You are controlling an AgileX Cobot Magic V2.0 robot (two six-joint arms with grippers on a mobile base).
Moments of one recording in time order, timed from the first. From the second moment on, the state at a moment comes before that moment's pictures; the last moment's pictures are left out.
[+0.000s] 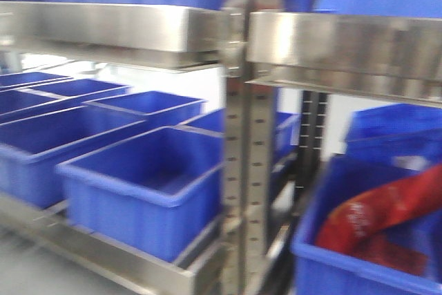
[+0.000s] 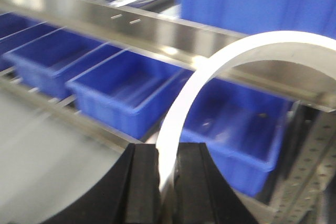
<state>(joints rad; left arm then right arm) 0.19 0.77 -0.95 -0.10 0.62 0.19 0.04 0.73 -1.04 0.24 0.69 -0.17</state>
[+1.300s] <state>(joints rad) 0.19 0.77 -0.95 -0.10 0.62 0.19 0.04 0.73 -1.04 0.24 0.69 -0.17</state>
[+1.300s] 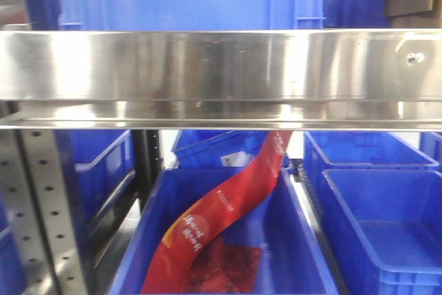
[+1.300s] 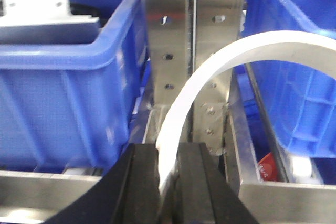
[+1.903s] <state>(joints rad) 0.19 0.77 -0.95 -0.10 0.62 0.19 0.04 0.73 -1.04 0.24 0.69 -0.17</state>
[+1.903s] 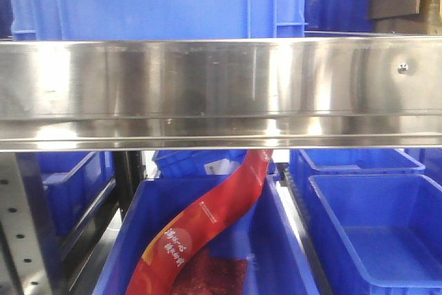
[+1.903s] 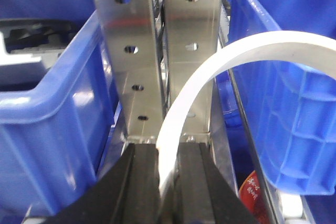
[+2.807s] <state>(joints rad) 0.19 0.77 -0.95 -0.10 0.62 0.19 0.04 0.73 -1.04 0.24 0.69 -0.17</state>
